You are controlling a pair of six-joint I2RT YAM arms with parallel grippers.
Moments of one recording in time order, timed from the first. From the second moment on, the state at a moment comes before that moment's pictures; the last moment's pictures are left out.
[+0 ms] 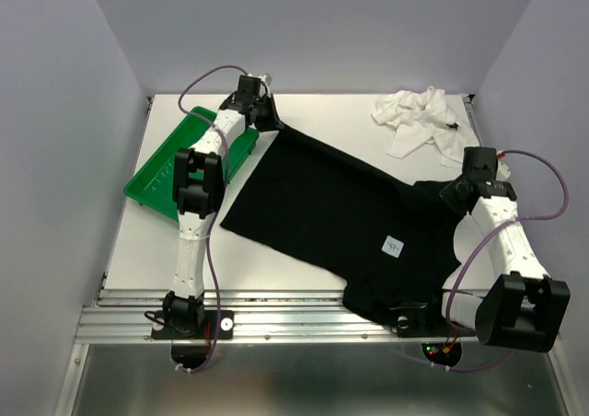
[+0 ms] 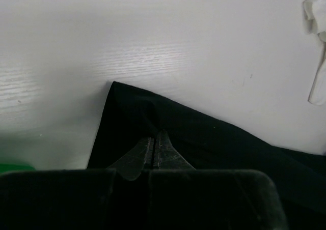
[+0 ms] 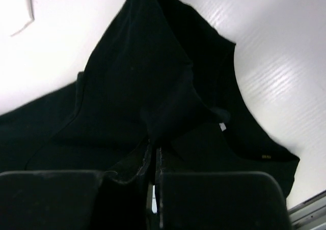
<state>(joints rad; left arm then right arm) -0.26 2.42 2.16 -0.46 0.32 -0.44 -0.16 1.20 0.92 -0.68 0.24 0.70</state>
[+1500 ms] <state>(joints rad) -0.31 2.00 1.76 -0.65 0.19 -0.30 -0.16 0.91 0.87 -1.04 0.05 0.73</state>
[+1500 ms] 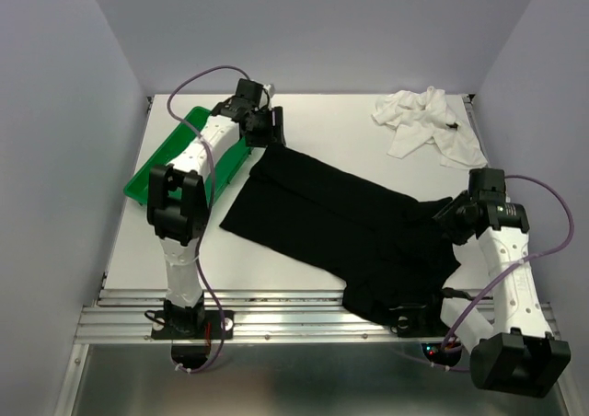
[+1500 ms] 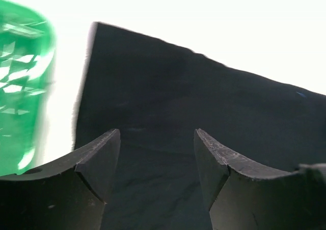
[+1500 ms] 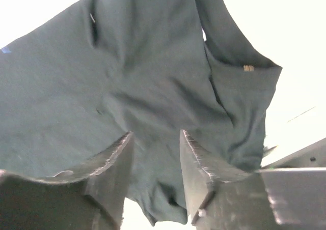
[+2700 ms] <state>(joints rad) -0.34 2.32 1.91 -0.60 0.20 -0.41 -0.19 1.65 0.98 -0.62 0.25 0.69</state>
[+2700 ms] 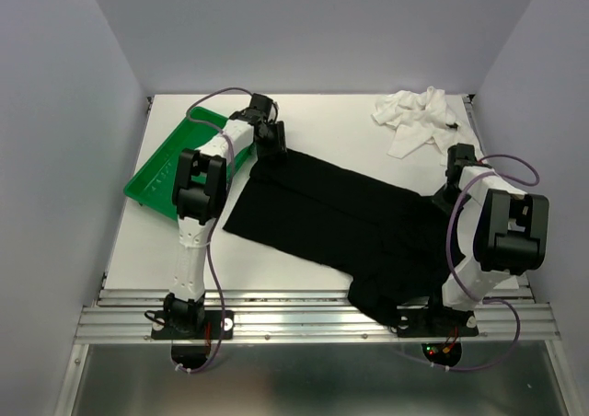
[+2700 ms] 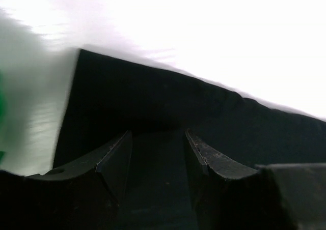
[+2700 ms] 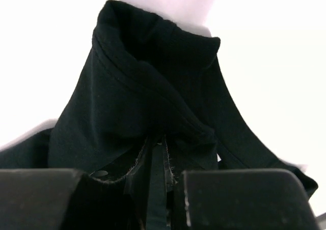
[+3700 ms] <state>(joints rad) -0.32 2.28 1.97 -0.63 0.17 -0.42 -0.21 1.33 0.93 -0.64 0.14 0.68</state>
